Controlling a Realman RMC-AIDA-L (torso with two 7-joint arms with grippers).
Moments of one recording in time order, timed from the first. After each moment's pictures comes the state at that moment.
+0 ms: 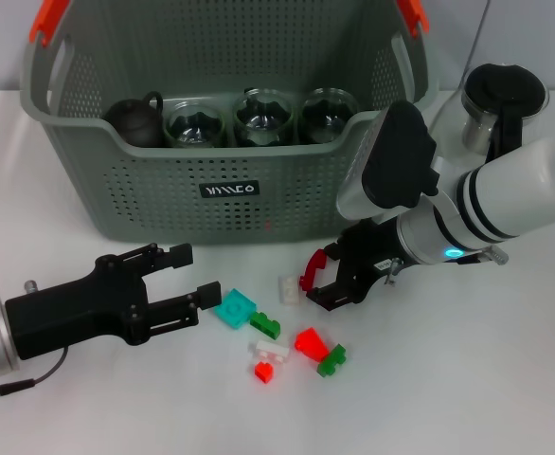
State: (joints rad) left arm -0.36 -2.16 0.45 0.63 2.05 1.70 -1.26; right arm 0.83 2.11 -1.61 -0.68 -2.21 -0.93 2.01
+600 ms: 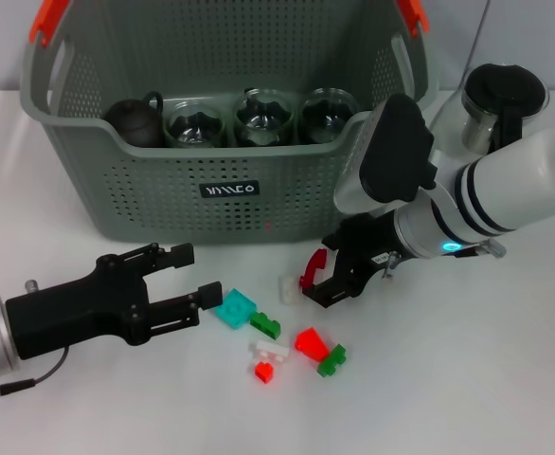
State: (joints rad) left arm -0.37 -2.16 0.45 0.64 2.05 1.71 -1.26; right arm 0.83 2.11 -1.62 -0.69 -2.21 -0.93 2.01
